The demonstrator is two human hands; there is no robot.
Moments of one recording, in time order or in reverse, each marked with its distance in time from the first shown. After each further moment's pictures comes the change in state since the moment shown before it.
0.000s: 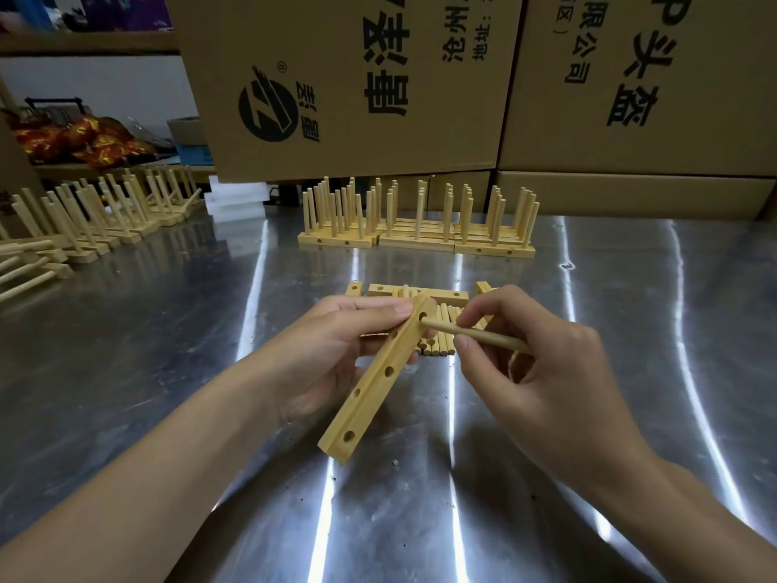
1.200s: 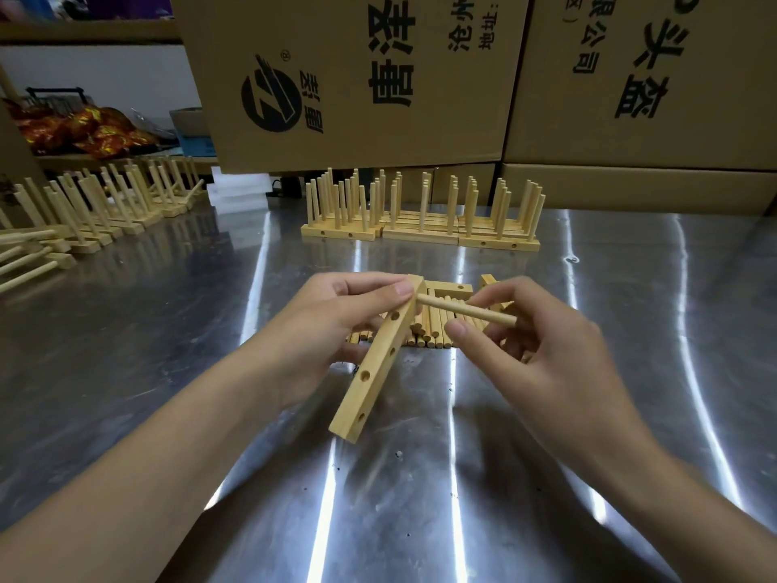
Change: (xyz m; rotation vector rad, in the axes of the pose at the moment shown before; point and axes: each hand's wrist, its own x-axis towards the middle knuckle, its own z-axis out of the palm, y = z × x) left_hand -0.002 0.006 -0.001 0.150 0.146 0.097; right_hand 0.002 0.001 0.002 0.119 0.006 0.229
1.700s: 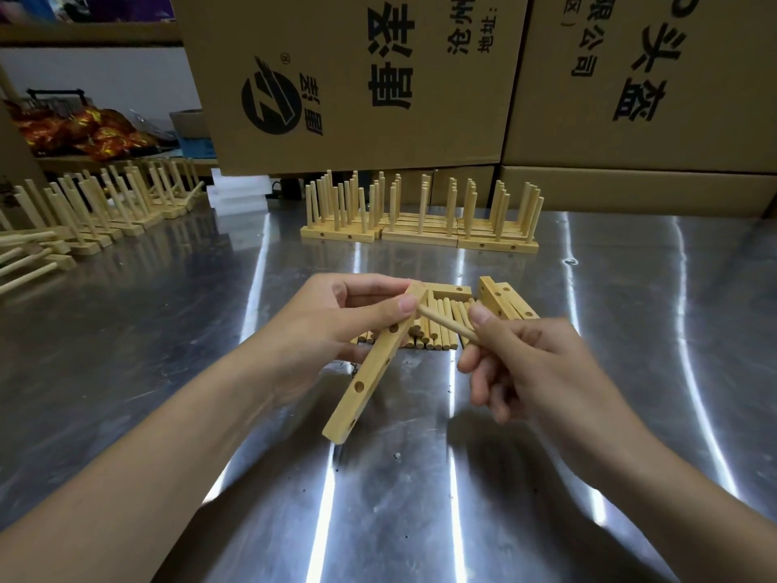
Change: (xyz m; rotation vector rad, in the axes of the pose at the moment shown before) left_hand -0.003 0.002 -0.002 0.062 -0.008 0.048; right_hand 0.004 -0.003 0.003 0.366 -0.151 0.413
